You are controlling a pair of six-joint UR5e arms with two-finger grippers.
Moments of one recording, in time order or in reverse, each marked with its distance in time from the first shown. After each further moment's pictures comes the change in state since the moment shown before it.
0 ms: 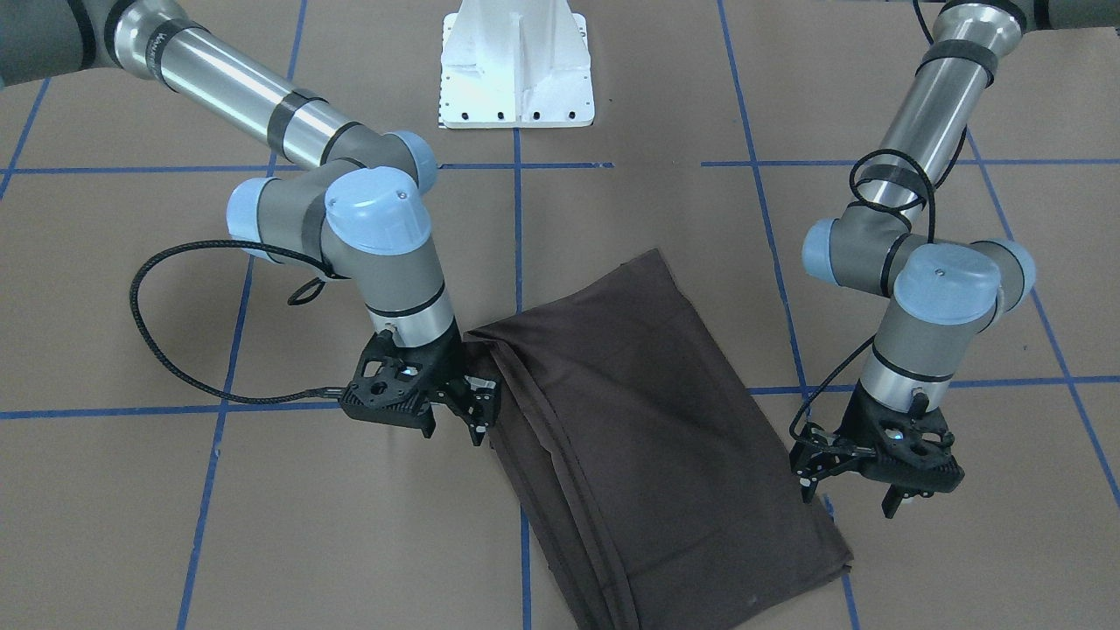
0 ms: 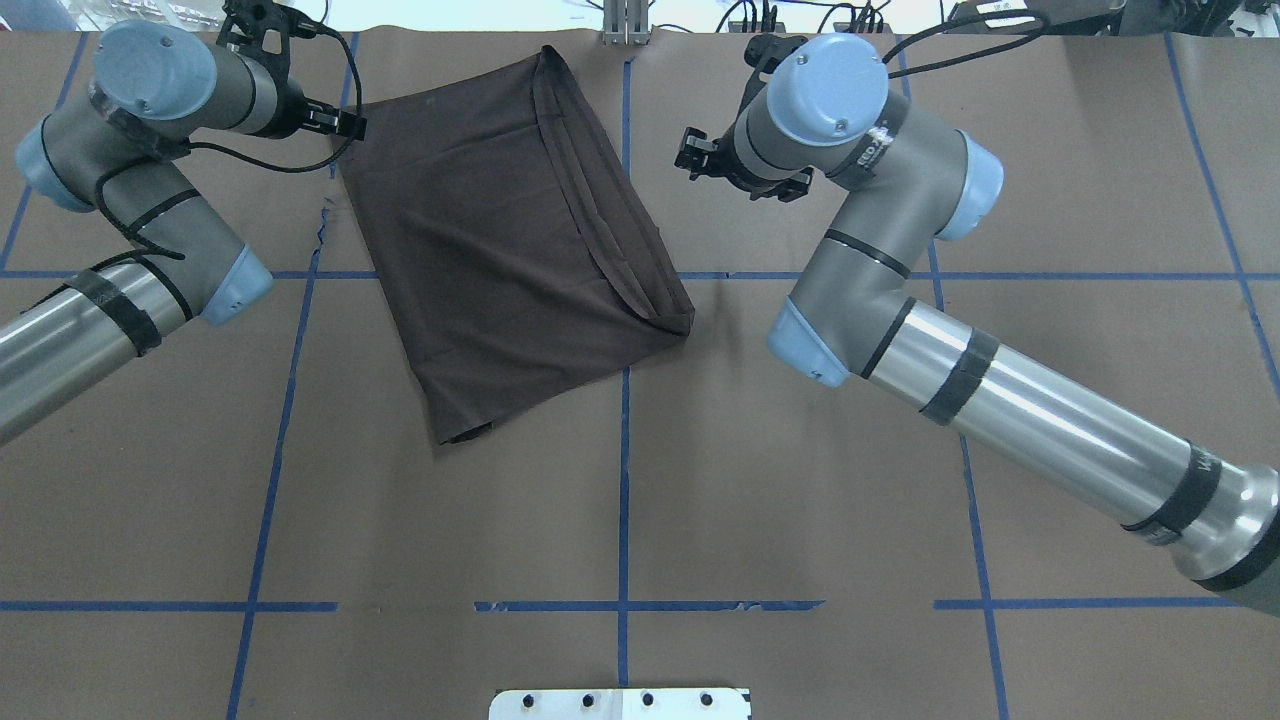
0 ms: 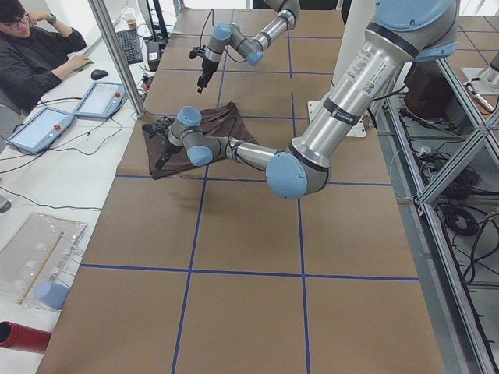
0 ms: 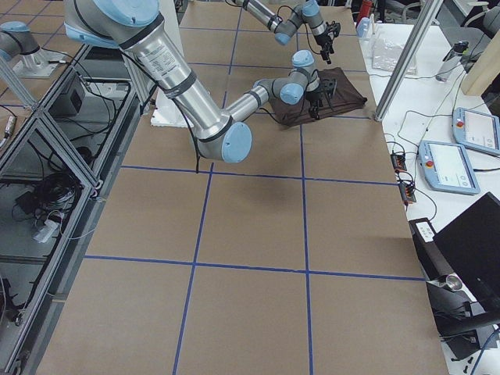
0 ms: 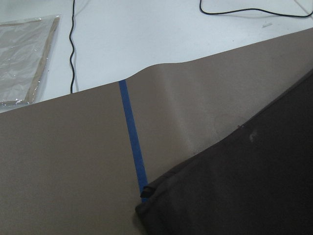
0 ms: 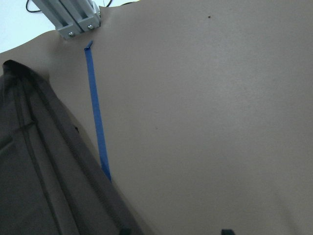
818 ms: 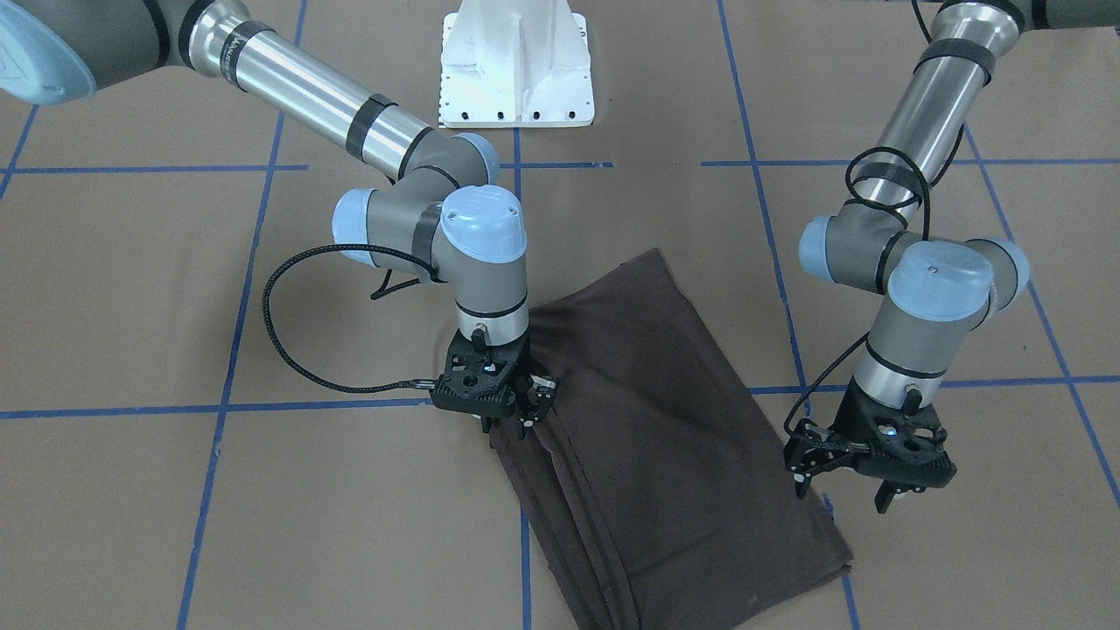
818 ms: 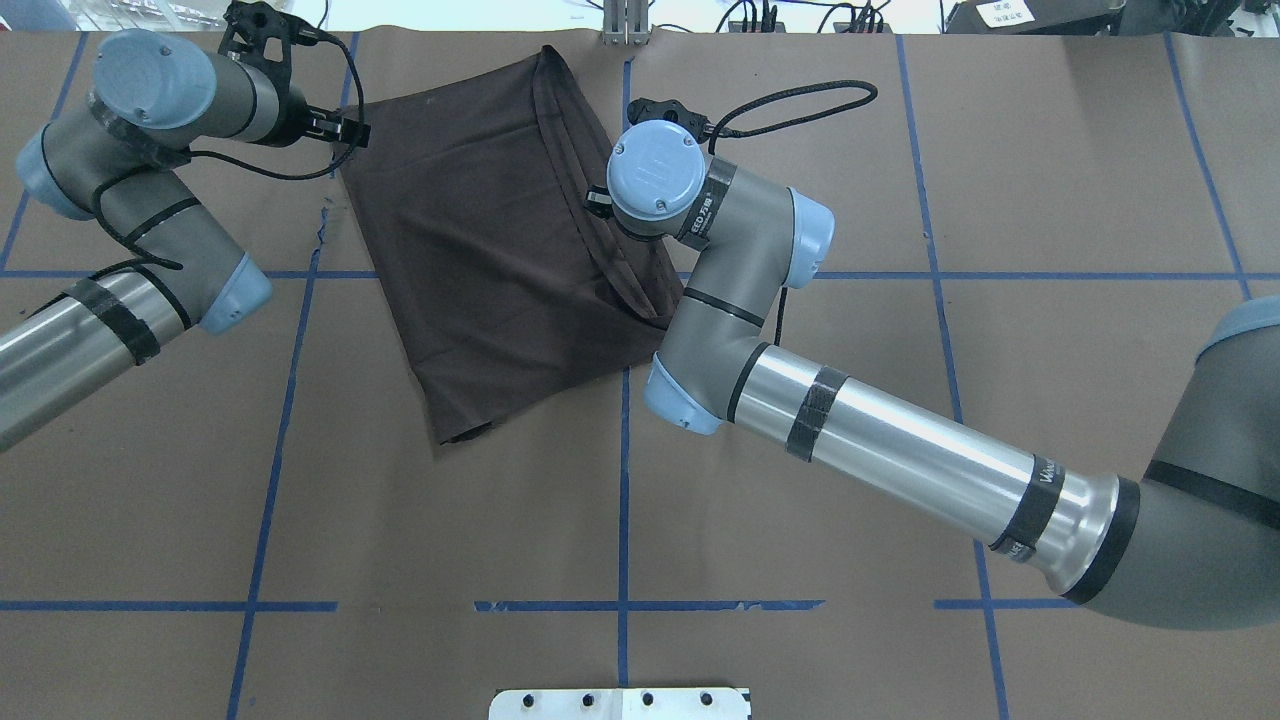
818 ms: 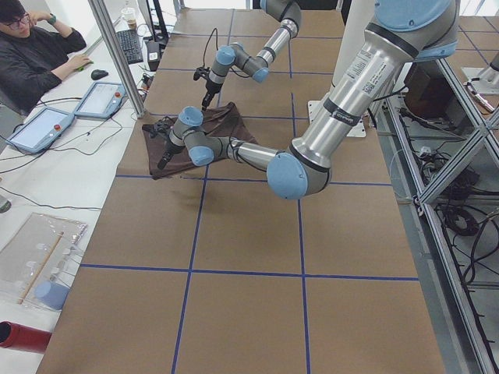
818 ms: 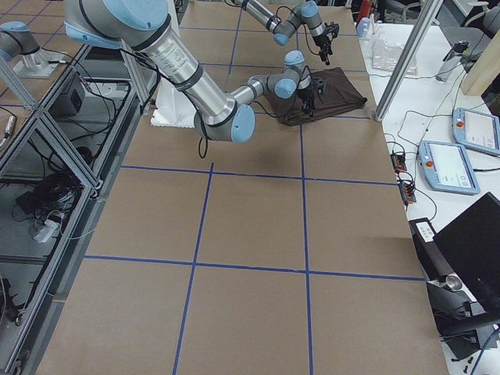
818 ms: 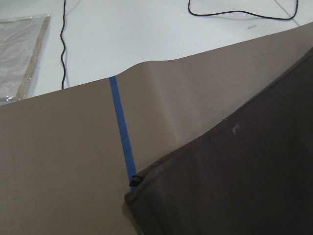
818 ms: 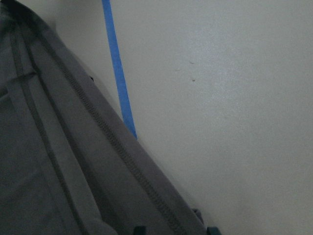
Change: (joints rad) left arm 0.010 0.003 -0.003 -0.001 -0.001 -0.019; right arm -0.092 0.086 -0.153 0.003 -0.112 0.007
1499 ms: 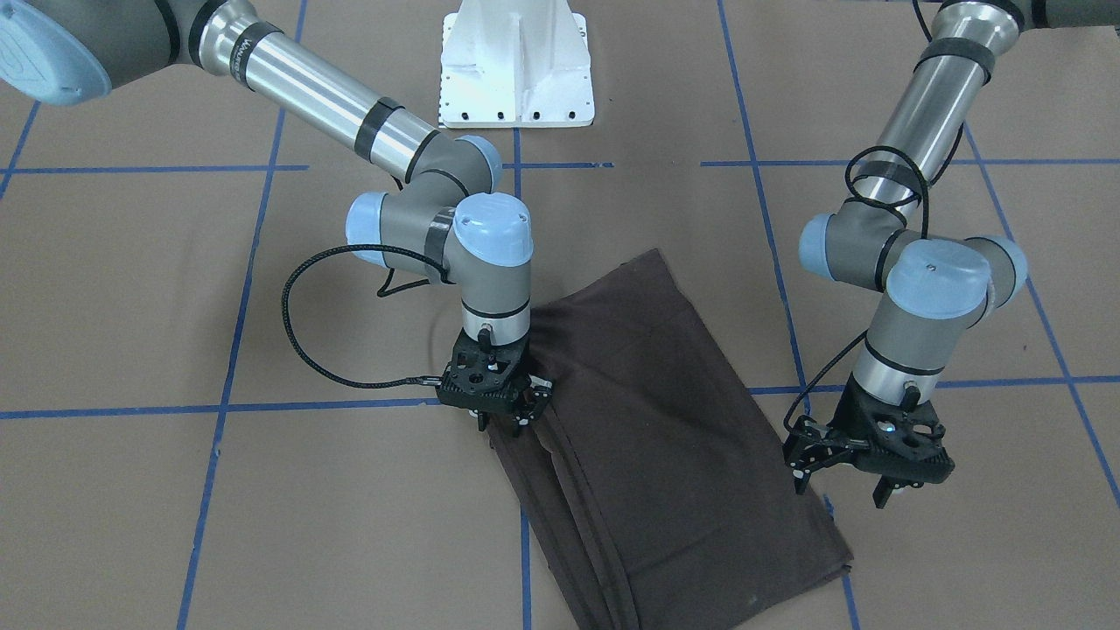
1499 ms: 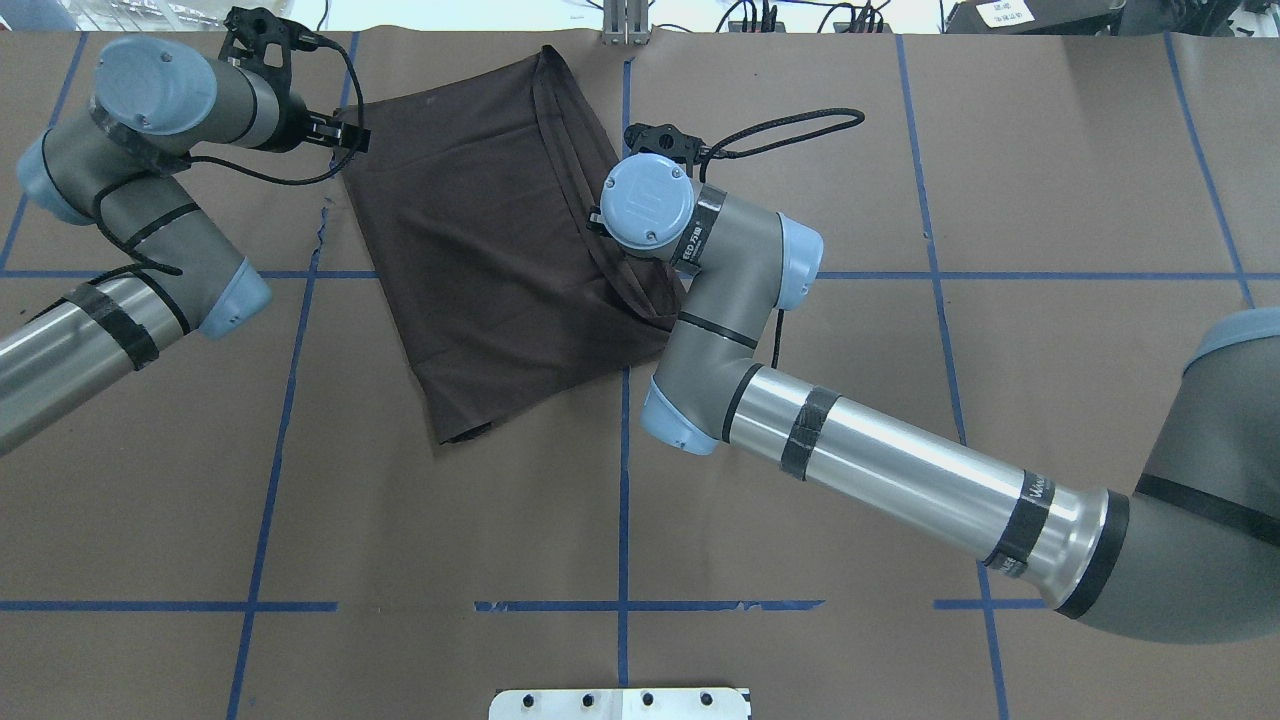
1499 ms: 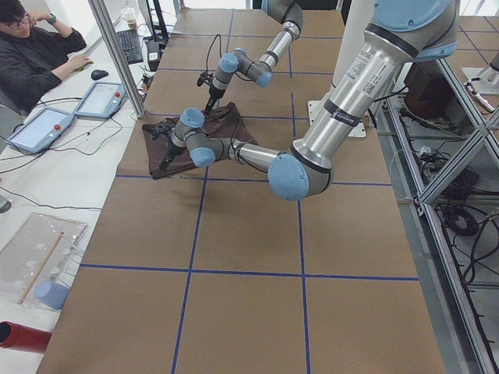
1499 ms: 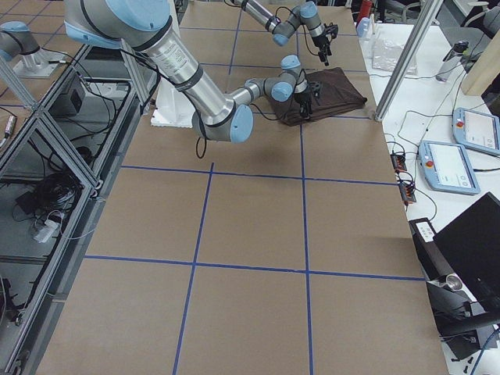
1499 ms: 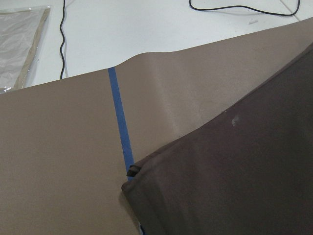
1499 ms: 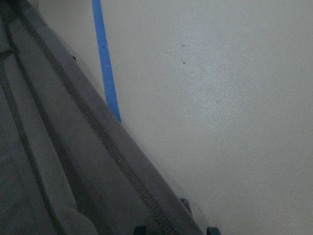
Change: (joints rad) left arm 0.004 0.013 -0.010 0.000 0.000 -0.008; right arm -0.028 -0.001 -0.036 -0.001 -0.049 -0.005
